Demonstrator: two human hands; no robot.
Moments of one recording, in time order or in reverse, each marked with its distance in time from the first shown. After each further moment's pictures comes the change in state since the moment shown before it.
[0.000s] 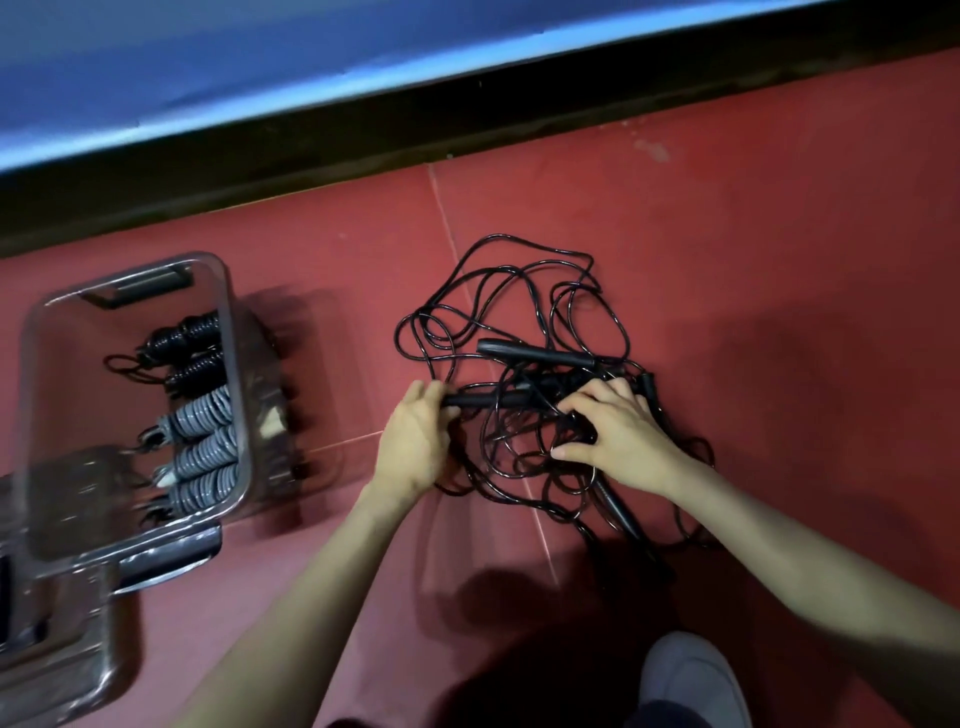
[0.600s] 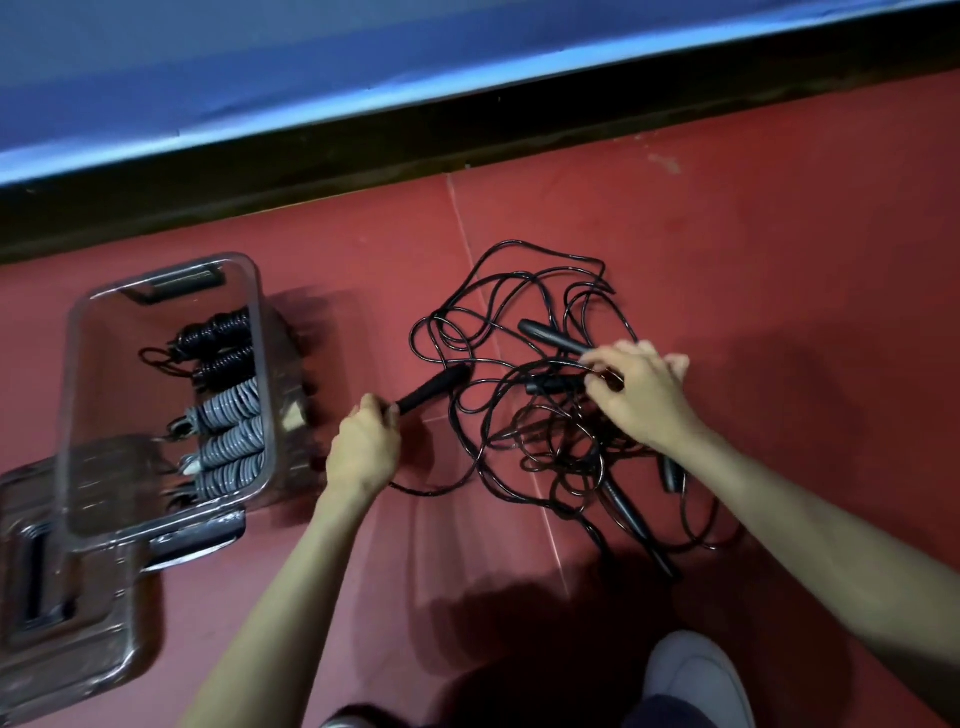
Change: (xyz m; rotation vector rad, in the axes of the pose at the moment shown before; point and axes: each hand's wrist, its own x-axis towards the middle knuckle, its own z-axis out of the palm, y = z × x) left_hand -0.016 -0.030 -0.041 0.054 -0.020 -0.486; right_hand 0.021 -0.002 -0.024 0.047 0.366 0.049
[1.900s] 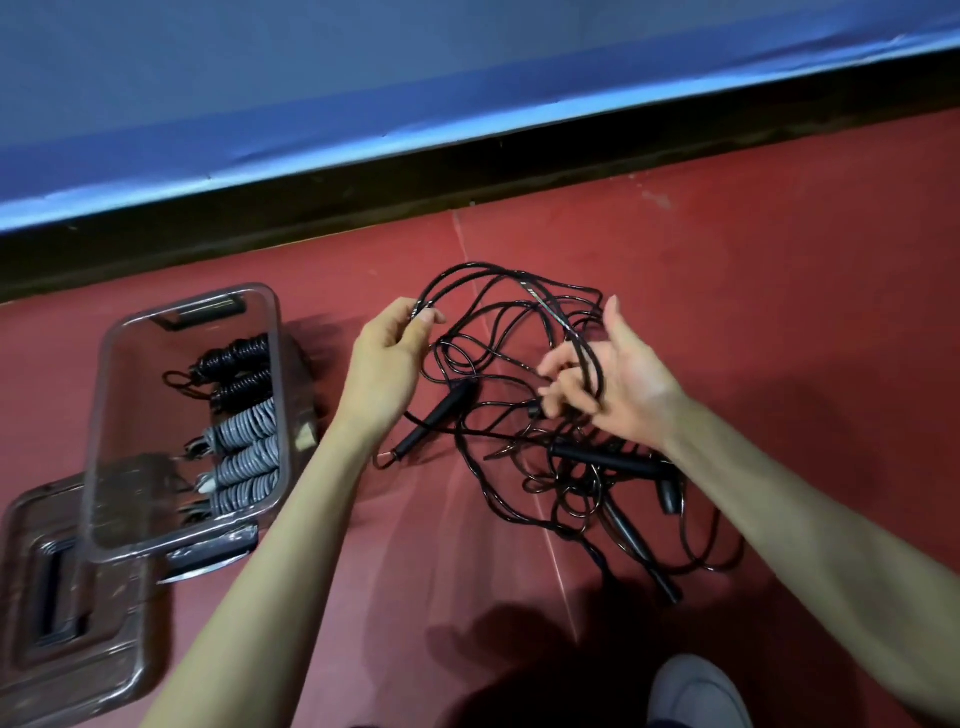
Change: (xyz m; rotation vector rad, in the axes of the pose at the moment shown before) left_hand -0.010 0.087 -0.079 -0.723 0.004 0.445; right_hand 0.011 -0.062 -0.048 1.376 -0.594 0.236
